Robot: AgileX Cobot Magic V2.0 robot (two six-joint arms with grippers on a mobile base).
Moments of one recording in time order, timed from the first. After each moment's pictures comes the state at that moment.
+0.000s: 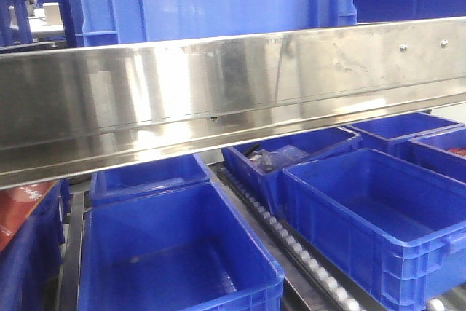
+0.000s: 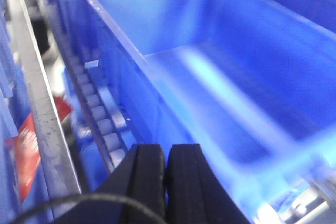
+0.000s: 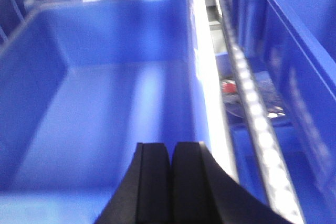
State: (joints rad) left arm -0.27 1.01 -1.31 0.18 0.76 -0.32; right arm 0.28 1.59 -2.02 0.26 1.01 -0.13
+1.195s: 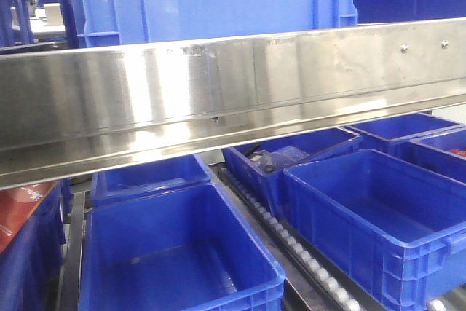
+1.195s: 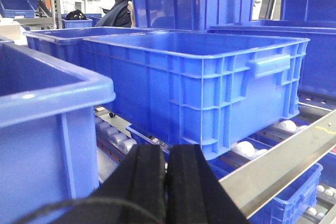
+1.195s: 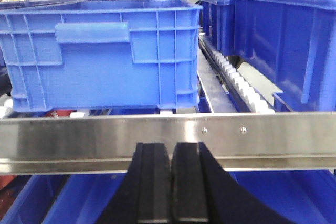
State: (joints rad) left arm -0.34 0.07 -0.57 0.17 0.60 -0.18; right arm 0.32 0.22 -0.53 0.25 0.53 -0.18
